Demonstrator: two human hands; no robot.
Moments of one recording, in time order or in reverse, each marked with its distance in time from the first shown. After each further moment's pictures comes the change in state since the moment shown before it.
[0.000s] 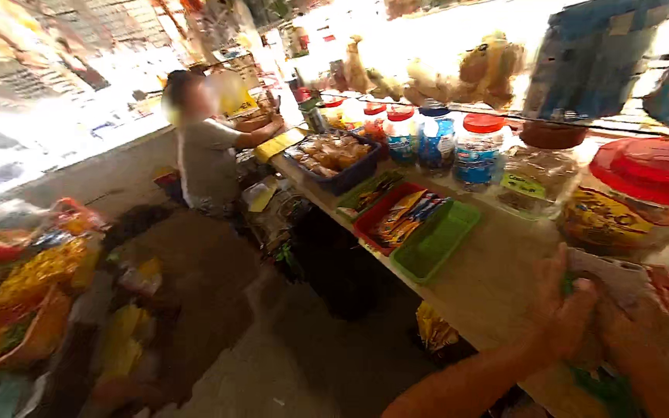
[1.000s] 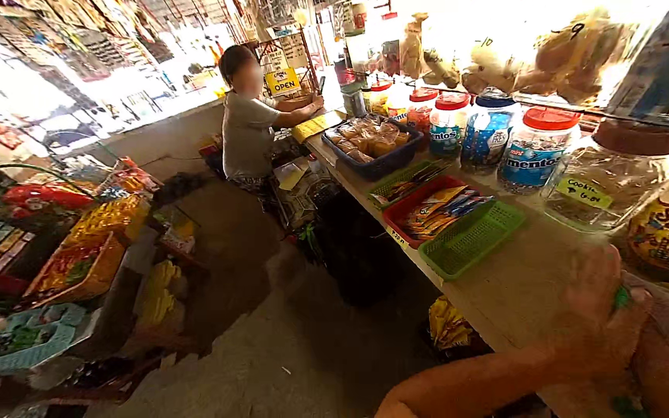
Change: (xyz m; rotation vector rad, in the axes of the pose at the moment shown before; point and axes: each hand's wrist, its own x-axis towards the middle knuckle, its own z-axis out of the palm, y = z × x) left_hand 0.004 0.008 -0.004 0.152 0.106 0.099; right_hand -0.010 0.001 0.005 0.038 -0.115 -0.024
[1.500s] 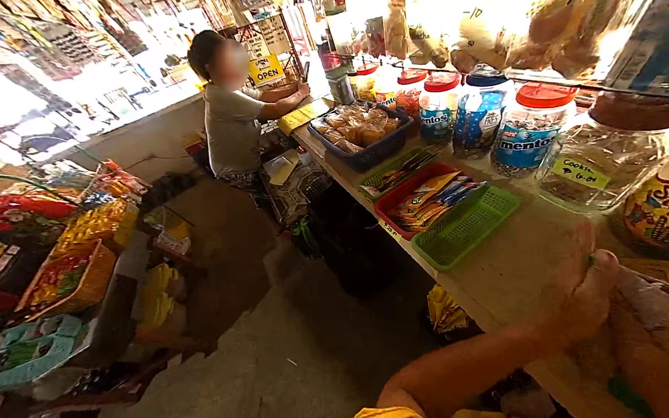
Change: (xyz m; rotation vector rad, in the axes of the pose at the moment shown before) left_hand 0.009 0.001 -0.012 -0.173 -0.056 -0.147; right_hand -0.002 0.008 0.004 -0.068 -0.046 -0.108
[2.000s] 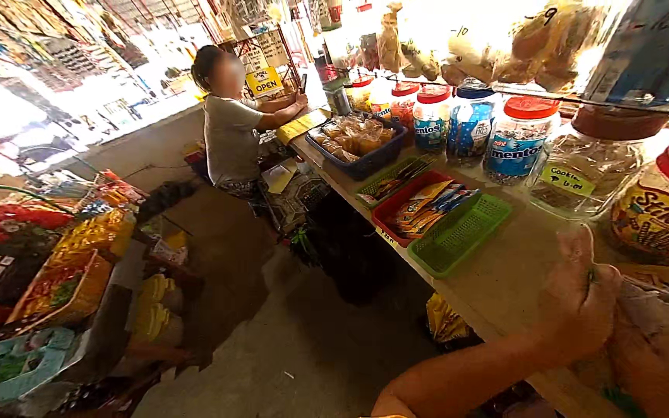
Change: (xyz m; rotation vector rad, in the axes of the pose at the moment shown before) left_hand -0.003 -0.002 0.006 0.132 0.025 0.106; right_hand 0.003 -0.001 0.000 0.035 0.040 -0.024
